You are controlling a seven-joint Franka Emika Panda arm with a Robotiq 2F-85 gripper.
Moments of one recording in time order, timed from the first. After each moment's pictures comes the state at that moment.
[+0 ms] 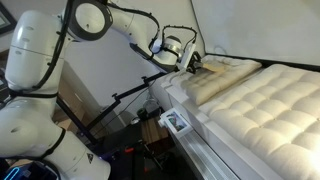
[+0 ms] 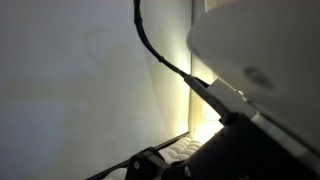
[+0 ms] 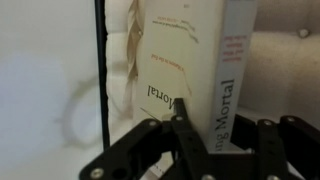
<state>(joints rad) 0.39 0.76 0.16 -1.62 -1.52 2.77 0.07</state>
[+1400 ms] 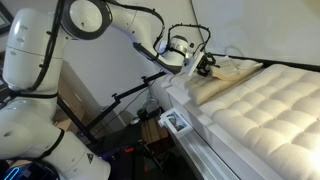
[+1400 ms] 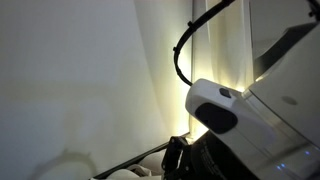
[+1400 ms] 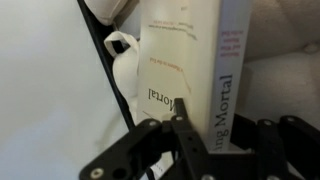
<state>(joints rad) 0.29 0.75 0.17 -1.65 -1.62 2.64 0.52</state>
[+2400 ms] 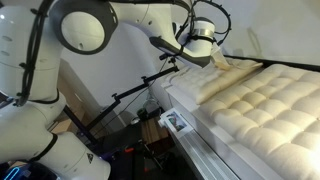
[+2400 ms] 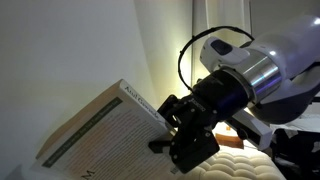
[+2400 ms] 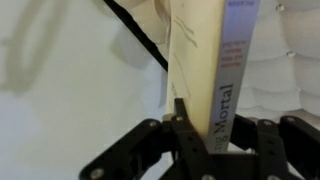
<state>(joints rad) -0.16 0.84 0.51 -1.49 -2.02 3.26 0.84</state>
